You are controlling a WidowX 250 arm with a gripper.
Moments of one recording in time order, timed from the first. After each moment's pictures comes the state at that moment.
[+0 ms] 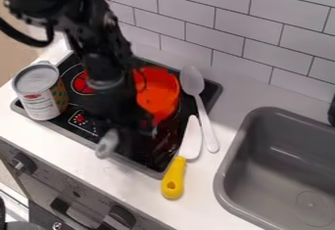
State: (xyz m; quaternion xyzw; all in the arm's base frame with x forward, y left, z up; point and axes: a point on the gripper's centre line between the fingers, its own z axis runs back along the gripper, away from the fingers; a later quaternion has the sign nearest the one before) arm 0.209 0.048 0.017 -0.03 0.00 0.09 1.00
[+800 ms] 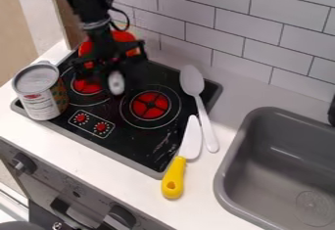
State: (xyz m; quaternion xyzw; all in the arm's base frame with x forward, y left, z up) arm 0.285 0.104 0.022 -0.08 0.03 0.42 0.90
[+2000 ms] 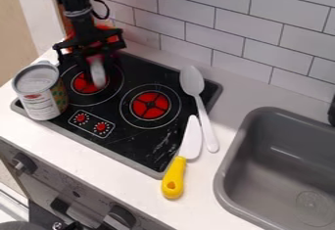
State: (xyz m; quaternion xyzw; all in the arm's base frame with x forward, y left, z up) arm 0.305 0.152 0.012 -0.04 0.01 0.37 0.93
